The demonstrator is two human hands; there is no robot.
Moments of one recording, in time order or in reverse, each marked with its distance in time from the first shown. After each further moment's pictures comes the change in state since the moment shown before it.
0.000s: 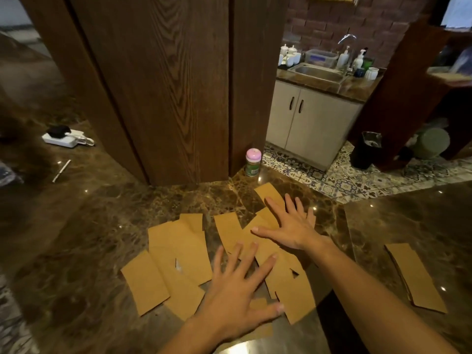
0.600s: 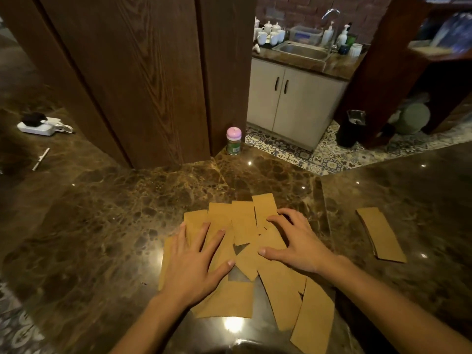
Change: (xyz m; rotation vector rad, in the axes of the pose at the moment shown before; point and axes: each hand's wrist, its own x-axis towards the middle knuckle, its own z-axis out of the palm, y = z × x) left_hand -0.030 -0.027 0.006 0.094 0.017 -0.209; right_hand -0.112 0.054 0.032 0.157 0.125 -0.221
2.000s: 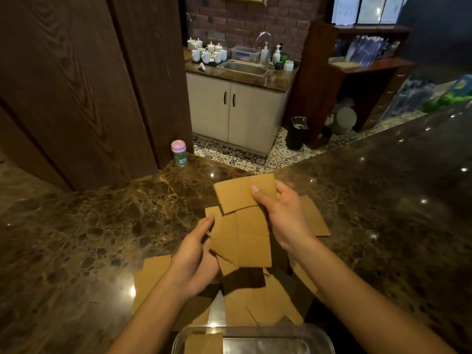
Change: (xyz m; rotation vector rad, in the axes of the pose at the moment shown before) left_hand 0.008 0.144 -0.085 -2.147 -0.525 -0.461; right_hand -0.070 -0.055 -0.100 1.167 0.534 0.271
